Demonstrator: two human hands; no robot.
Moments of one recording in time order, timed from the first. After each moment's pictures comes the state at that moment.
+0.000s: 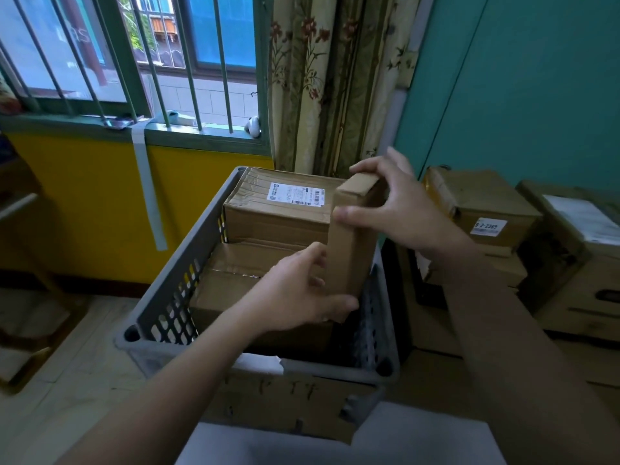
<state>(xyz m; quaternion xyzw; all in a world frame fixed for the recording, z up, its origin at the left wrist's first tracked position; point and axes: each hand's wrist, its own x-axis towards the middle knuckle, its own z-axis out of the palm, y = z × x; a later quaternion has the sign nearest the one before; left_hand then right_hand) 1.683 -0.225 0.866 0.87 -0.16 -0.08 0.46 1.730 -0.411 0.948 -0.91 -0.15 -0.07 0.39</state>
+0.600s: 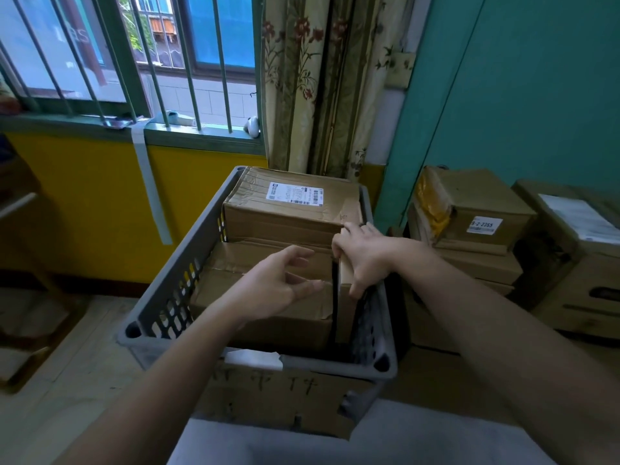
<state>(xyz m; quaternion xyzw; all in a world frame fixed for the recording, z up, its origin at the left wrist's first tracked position) 1.686 -0.205 0.855 0.86 -0.10 -0.09 0.50 1.778 -0.401 0.877 -0.95 -0.20 0.21 -0.07</state>
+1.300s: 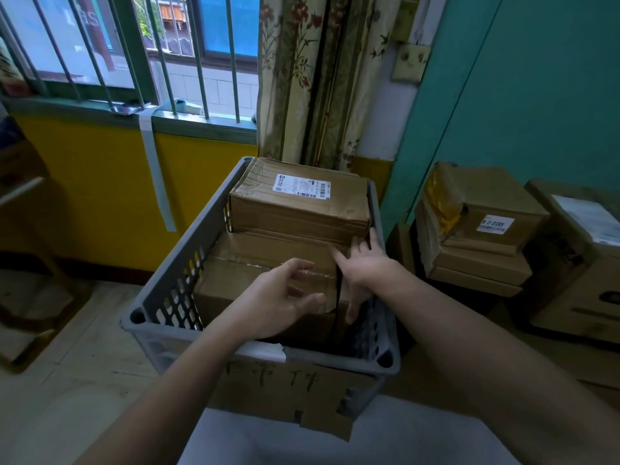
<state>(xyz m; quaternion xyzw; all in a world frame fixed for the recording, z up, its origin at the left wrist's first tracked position) 1.664 -0.204 0.835 0.88 -0.09 -0.08 0.47 1.769 -0.377 0.839 -0.93 -0.17 0.21 -0.25</state>
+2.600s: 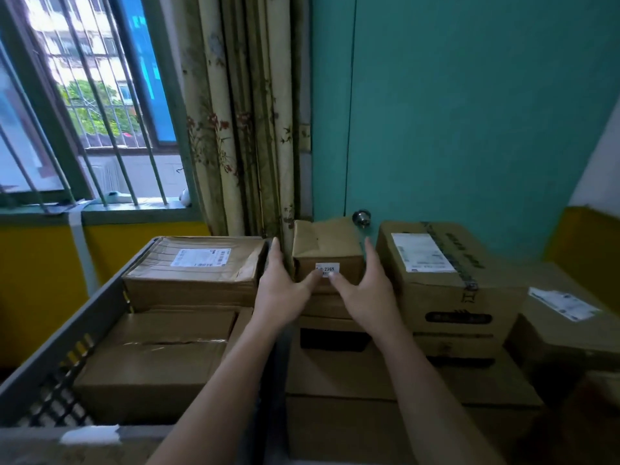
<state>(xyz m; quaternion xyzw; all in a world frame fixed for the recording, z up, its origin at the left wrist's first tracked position) 1.713 -0.444 0.905 0.83 -0.05 0.09 0.54 1.689 -0.590 0.909 -0.83 0.01 -0.13 0.55</state>
